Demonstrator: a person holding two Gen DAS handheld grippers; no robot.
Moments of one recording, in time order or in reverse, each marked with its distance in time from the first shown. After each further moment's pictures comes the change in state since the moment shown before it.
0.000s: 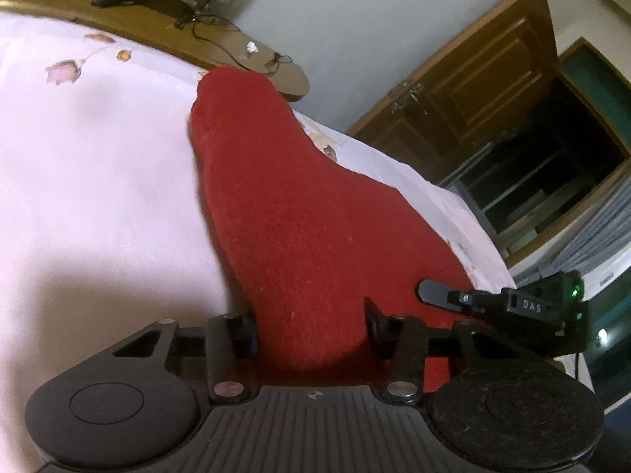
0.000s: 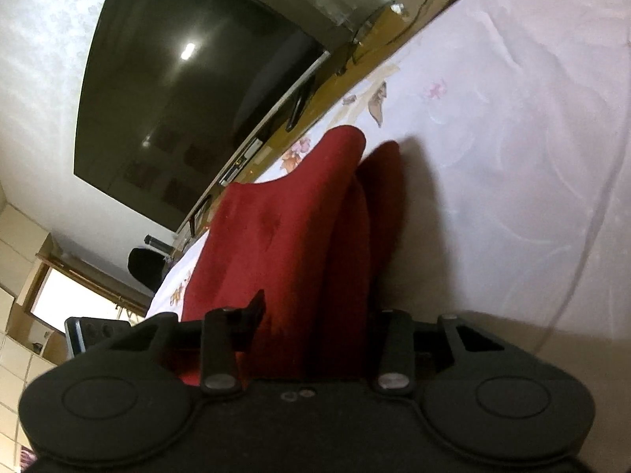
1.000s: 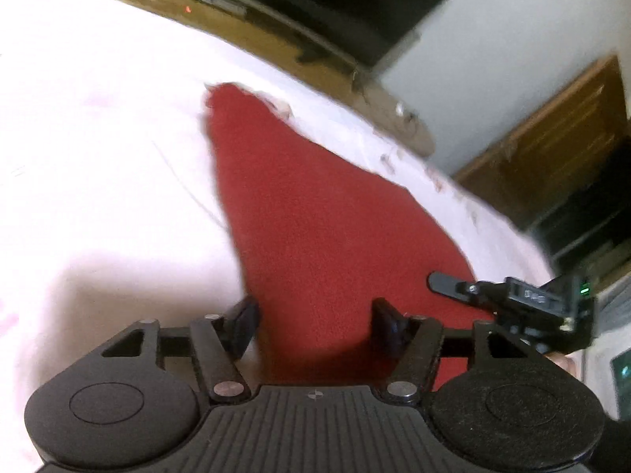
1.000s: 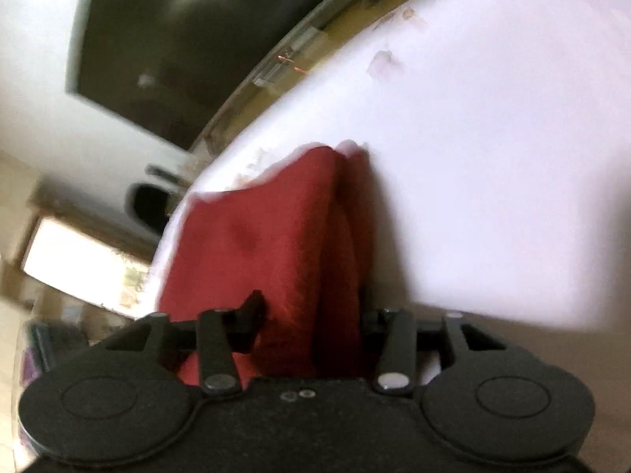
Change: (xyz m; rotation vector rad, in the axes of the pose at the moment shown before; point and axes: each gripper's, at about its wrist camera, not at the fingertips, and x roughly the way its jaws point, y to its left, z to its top) left arm -0.290 0.186 -0.019 -0.173 -0.088 0.252; right arm 0.229 0.171 -0.096 0.014 0.155 0.011
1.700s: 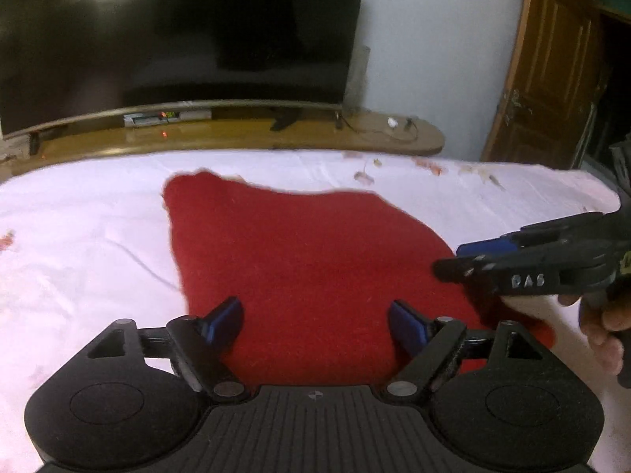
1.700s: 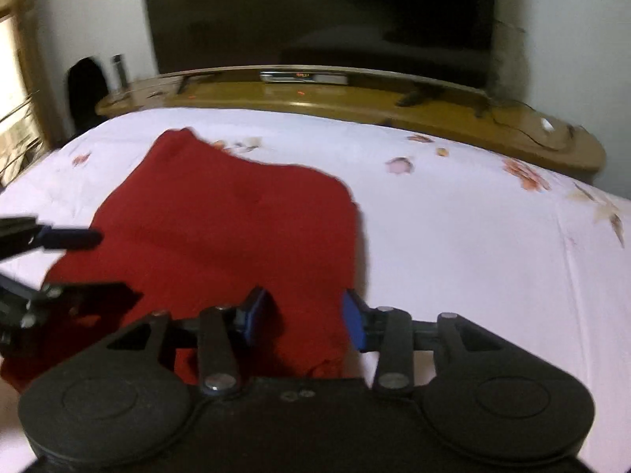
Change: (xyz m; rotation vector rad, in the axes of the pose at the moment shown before) left arm -0.004 -0.103 -0.040 0.448 -0.196 0.266; right arm -0.009 0.090 -0.033 -0.685 -0.071 -0.503
